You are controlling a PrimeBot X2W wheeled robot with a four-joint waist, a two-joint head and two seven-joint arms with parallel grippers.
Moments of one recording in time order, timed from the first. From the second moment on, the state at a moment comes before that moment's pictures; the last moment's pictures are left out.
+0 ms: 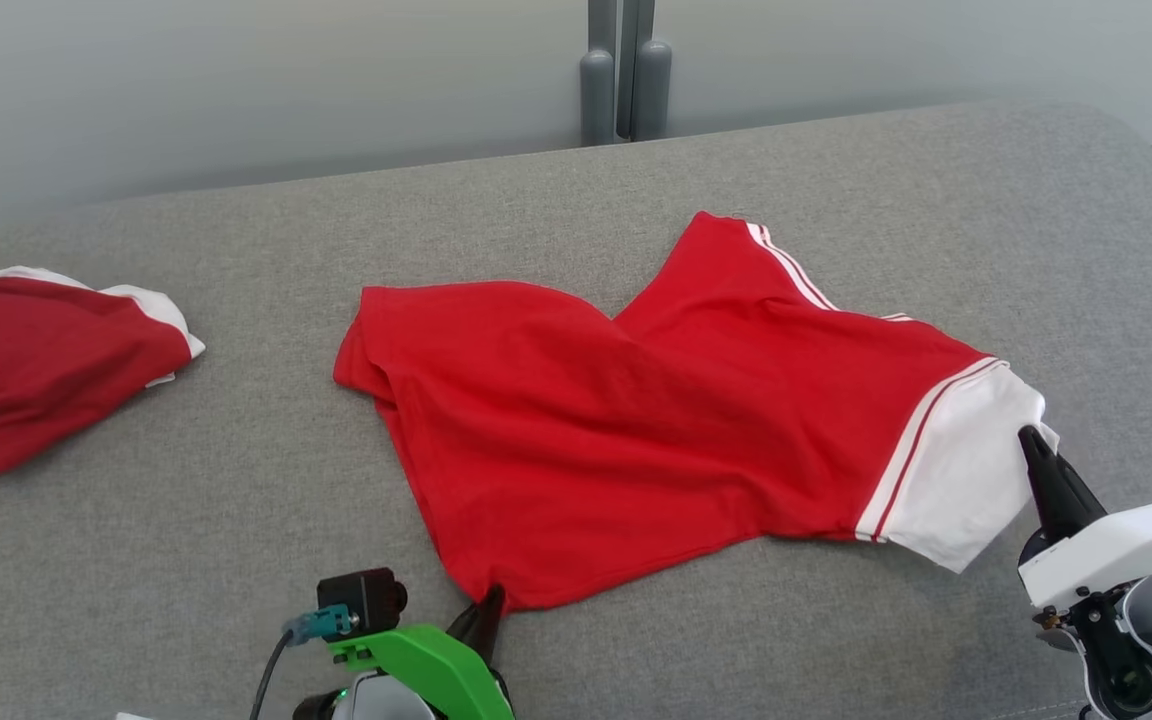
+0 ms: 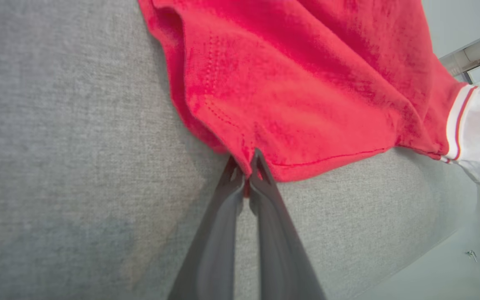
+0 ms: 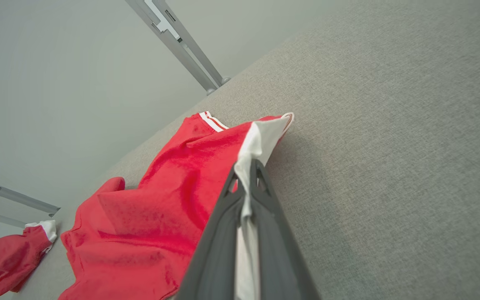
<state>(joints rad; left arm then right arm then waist) -0.11 0.06 -0.46 0.42 -0.76 0.03 0.12 -0.05 -0.05 -0.23 0.05 0.61 0.13 0.24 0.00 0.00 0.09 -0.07</state>
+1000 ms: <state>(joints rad) -0.29 0.33 -0.21 -0.30 -0.76 0.11 0.18 -0.26 -0.08 -0.25 -0.32 0.74 0.13 0.31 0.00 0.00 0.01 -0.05</state>
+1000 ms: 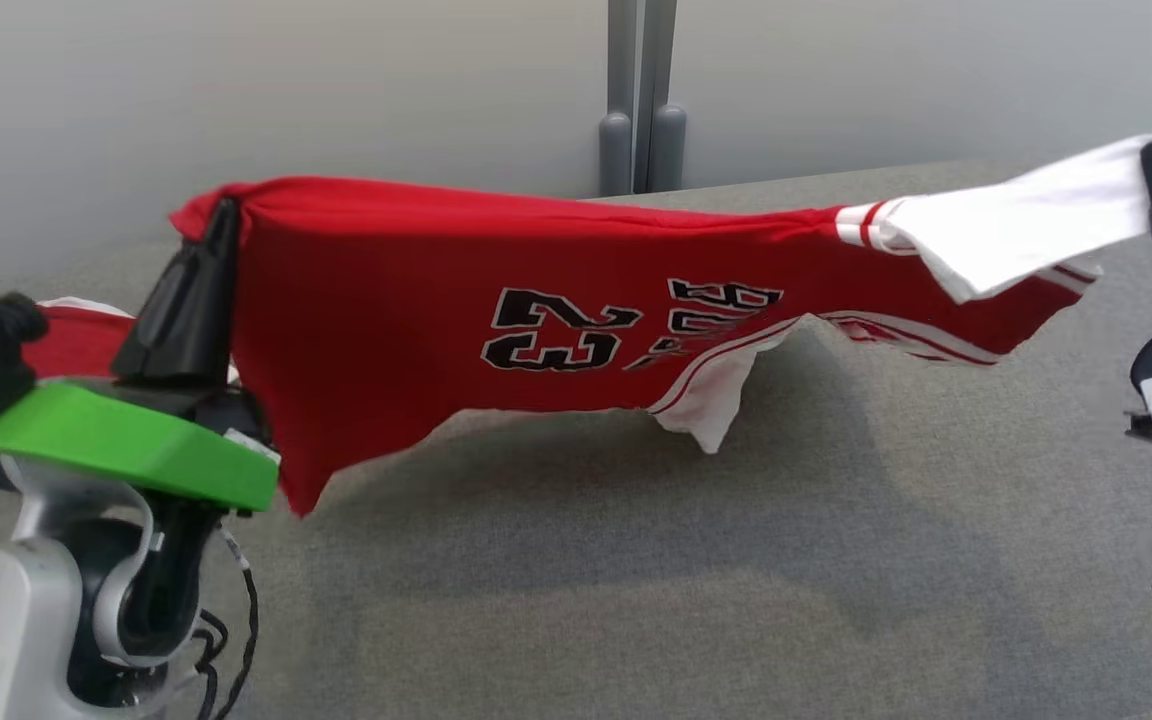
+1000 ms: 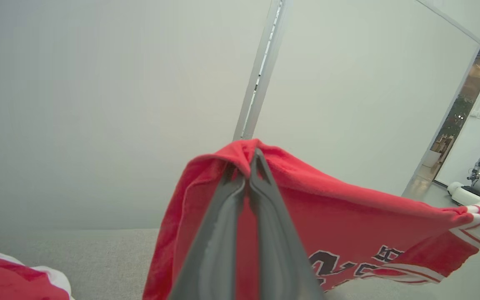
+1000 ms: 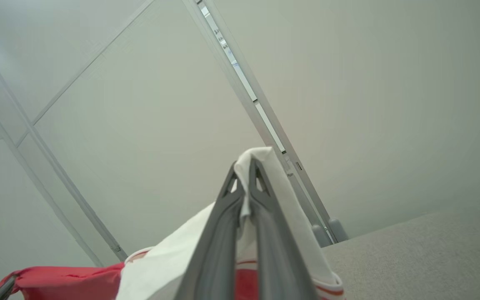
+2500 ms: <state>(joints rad) -1.63 0.52 -0.33 0.57 -0.36 -0.04 0.02 -1.69 -0.05 -0.01 0.79 0.59 0.13 -0.18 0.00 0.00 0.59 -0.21</state>
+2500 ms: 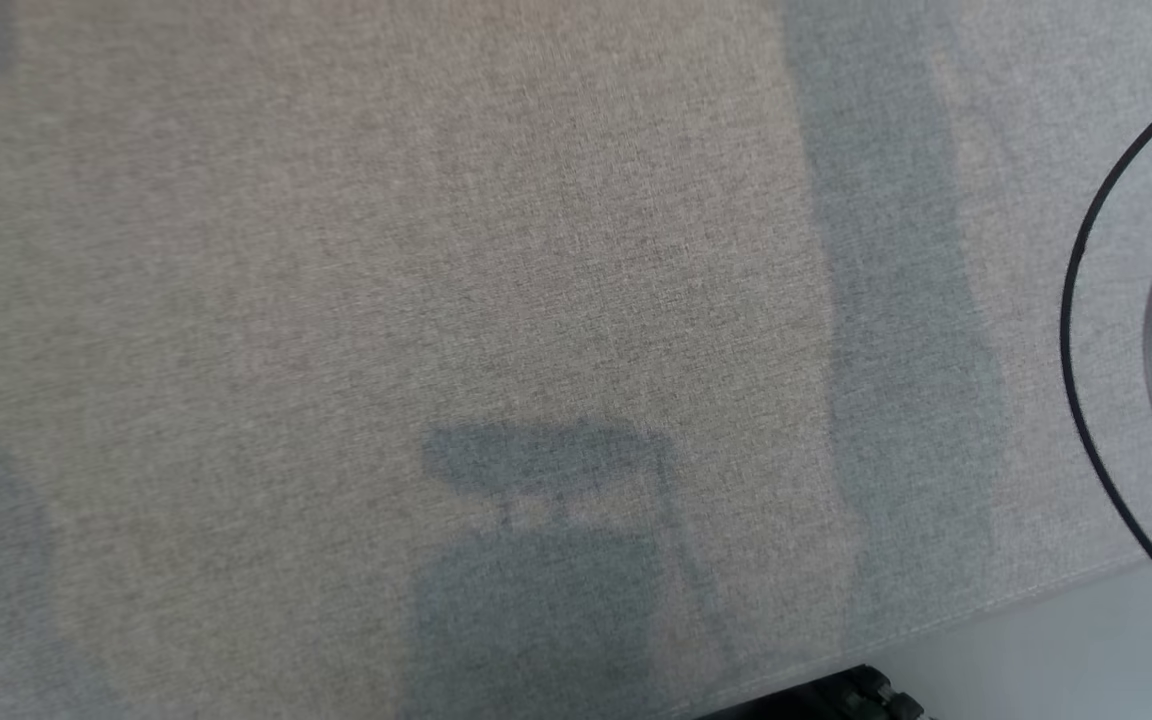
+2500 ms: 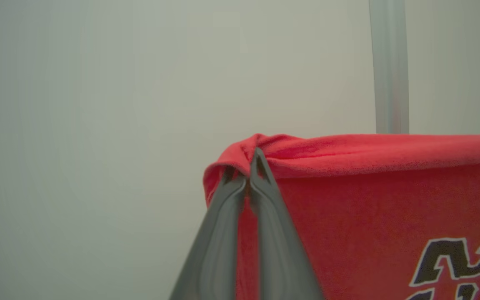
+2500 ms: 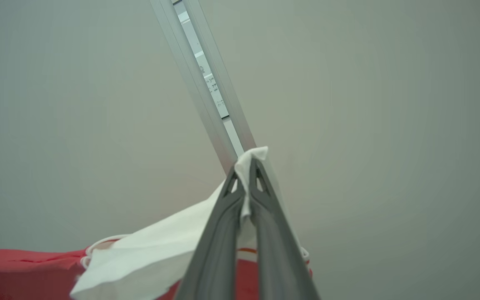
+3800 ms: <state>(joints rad) -0.38 0.49 -0.34 0.13 -0.80 -0.05 -0.26 -0.28 -0.14 0.05 -0.04 0.80 0.13 0.00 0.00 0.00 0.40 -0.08</state>
